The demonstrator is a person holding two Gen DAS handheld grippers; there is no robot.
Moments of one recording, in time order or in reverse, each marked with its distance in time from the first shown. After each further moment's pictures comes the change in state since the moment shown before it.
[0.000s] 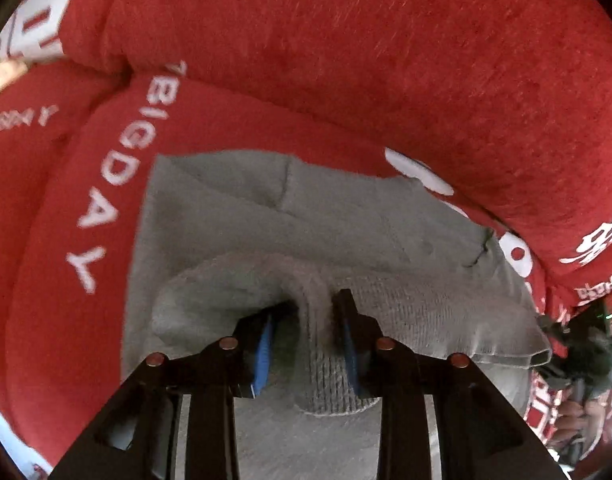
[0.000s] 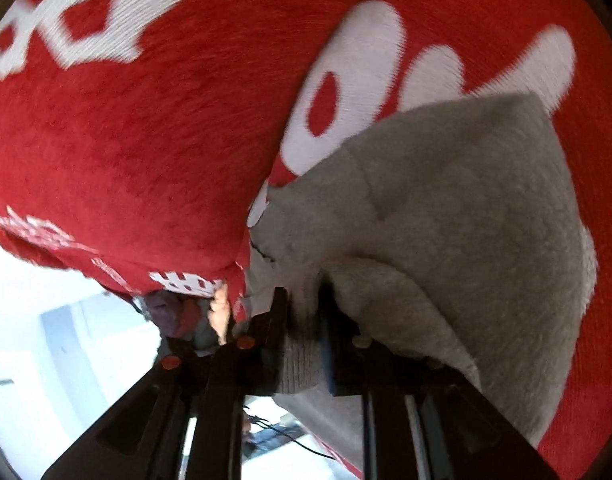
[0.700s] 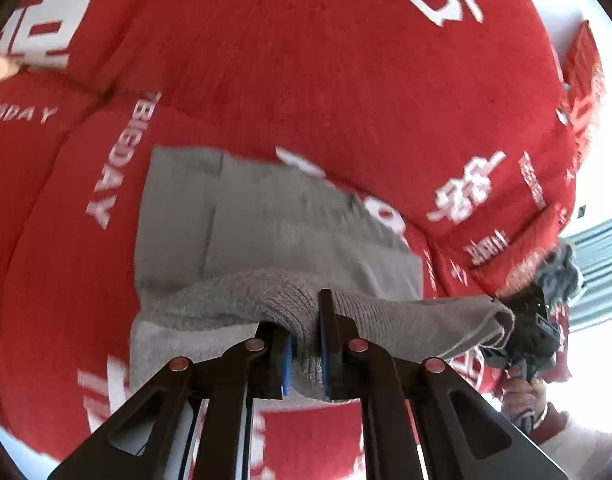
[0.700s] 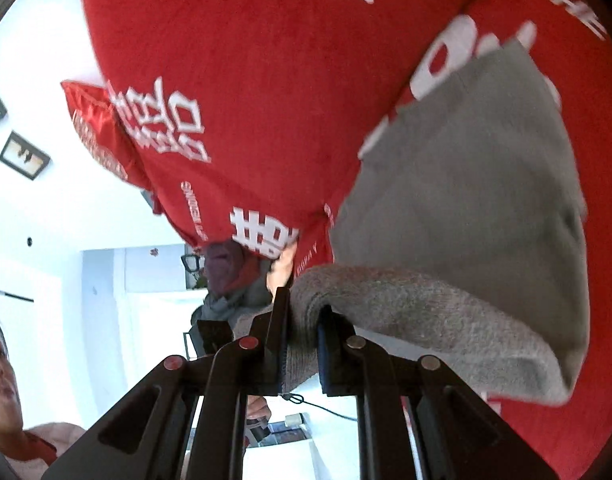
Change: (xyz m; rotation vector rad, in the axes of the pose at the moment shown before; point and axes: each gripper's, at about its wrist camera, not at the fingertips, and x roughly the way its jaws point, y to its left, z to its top) left arm -0.116 0.023 -0.068 0.072 -0.086 -0.360; right arm -0.073 0.046 -0.131 -0.146 -0.084 0.251
